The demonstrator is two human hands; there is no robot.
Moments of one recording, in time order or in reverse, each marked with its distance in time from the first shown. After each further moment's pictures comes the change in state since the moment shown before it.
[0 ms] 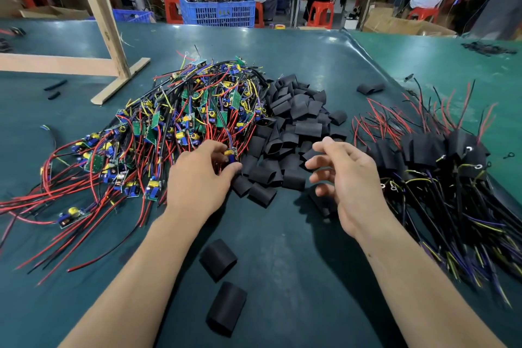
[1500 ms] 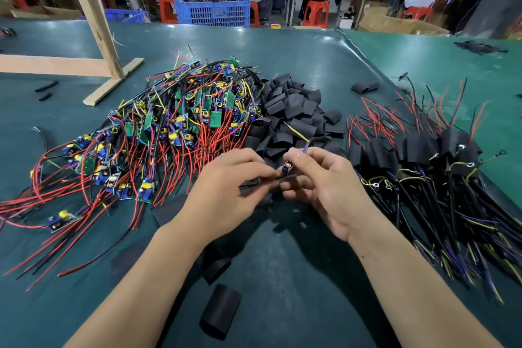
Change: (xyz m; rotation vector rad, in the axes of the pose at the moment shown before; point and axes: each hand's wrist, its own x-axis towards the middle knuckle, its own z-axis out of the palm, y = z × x) left_hand -0.017 0.021 0.008 -0.224 -0.064 0.726; right_hand -0.006 0.003 0.006 0.088 -0.281 0.079
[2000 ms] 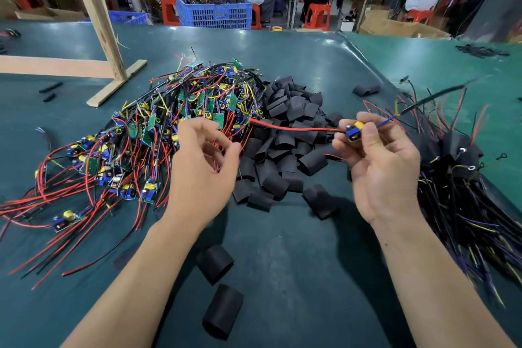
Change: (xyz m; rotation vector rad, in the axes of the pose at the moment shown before) left_hand 0.002 -0.006 -0.011 -0.209 0.402 -0.339; right_hand 0.004 -0.026 -0.026 0.257 0.268 -0.463
